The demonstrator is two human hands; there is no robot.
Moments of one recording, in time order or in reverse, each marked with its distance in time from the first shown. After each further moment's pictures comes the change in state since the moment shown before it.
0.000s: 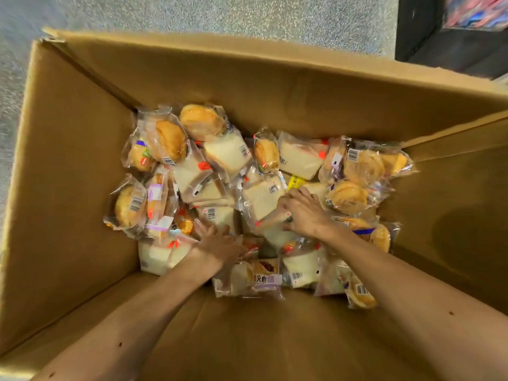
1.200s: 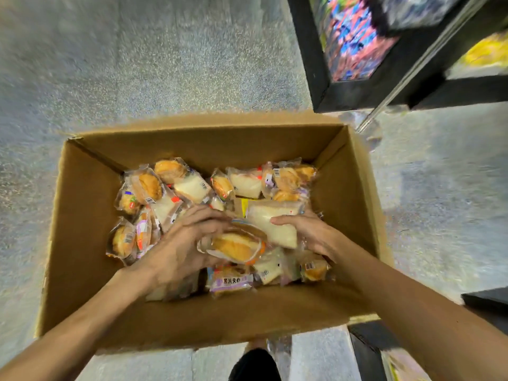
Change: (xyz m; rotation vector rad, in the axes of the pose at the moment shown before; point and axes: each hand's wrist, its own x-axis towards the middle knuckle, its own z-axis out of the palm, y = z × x) left_hand -0.182 0.031 -0.063 -0.433 1.120 0.539; right_hand -0.182 -0.005 -0.078 1.522 0.019 0.500
